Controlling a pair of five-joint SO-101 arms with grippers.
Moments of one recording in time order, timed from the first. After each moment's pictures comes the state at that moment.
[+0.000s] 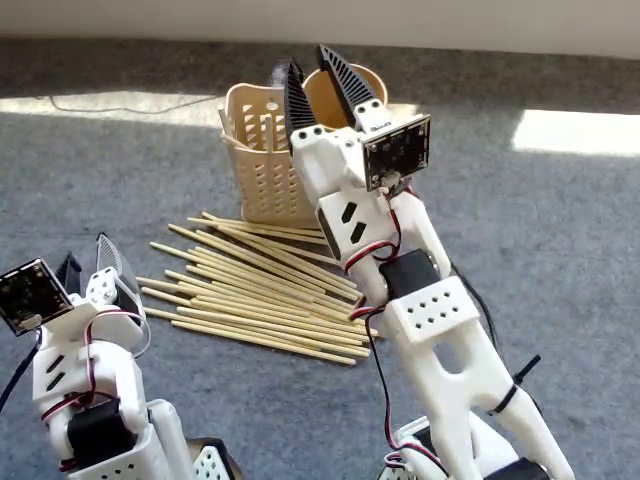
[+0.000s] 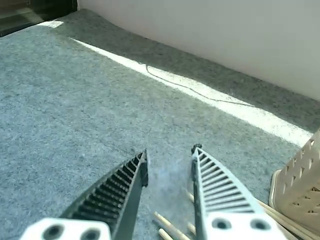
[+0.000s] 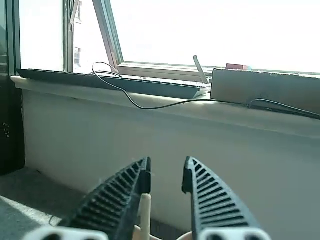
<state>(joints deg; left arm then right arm) -28.3 -103.4 78.1 53.4 13.7 -29.0 -34.8 38.8 -10.7 5.3</state>
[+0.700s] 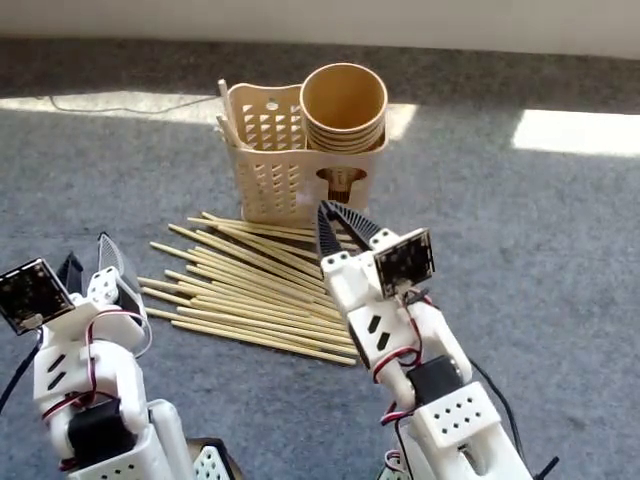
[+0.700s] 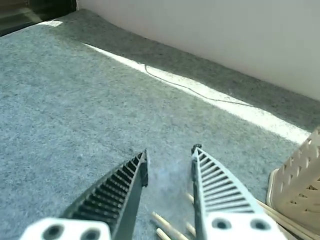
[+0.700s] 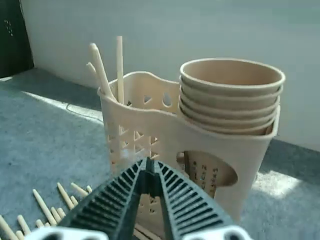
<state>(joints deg) -26.8 -103.4 78.1 53.4 13.7 -29.0 -71.8 84.2 -0.7 5.3</state>
